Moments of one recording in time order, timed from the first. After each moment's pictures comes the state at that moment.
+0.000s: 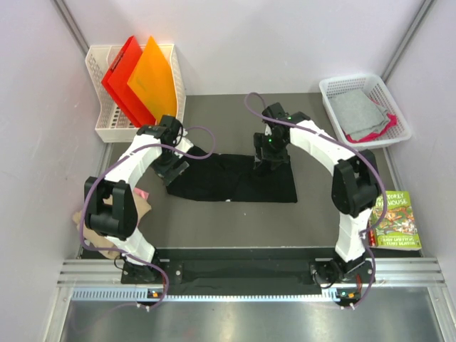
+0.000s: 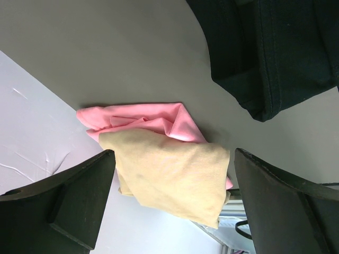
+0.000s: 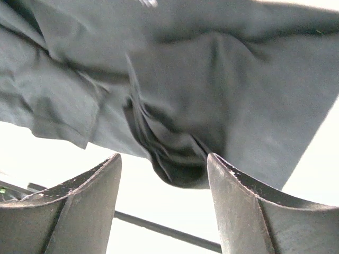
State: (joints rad) left arm -0.22 1.65 1.34 -1.05 -0.29 0.50; right arm 0.50 1.95 1.65 -0.92 -0.15 0.45
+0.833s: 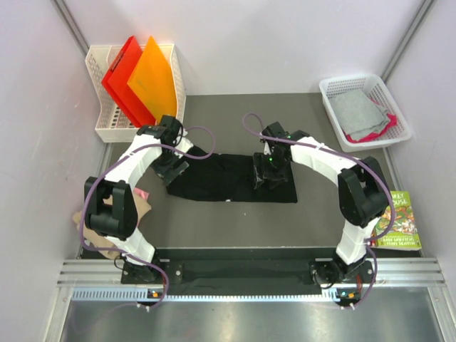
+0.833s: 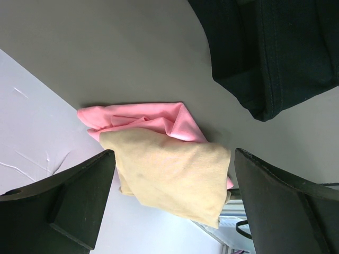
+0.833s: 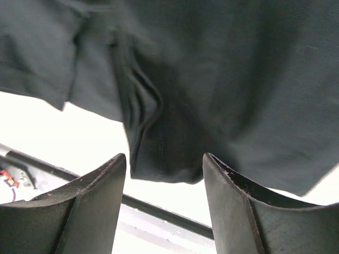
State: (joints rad) left arm -0.22 1.65 1.34 -1.06 -0.29 0.50; right arm 0.55 1.81 1.35 -0.82 -0.22 0.45
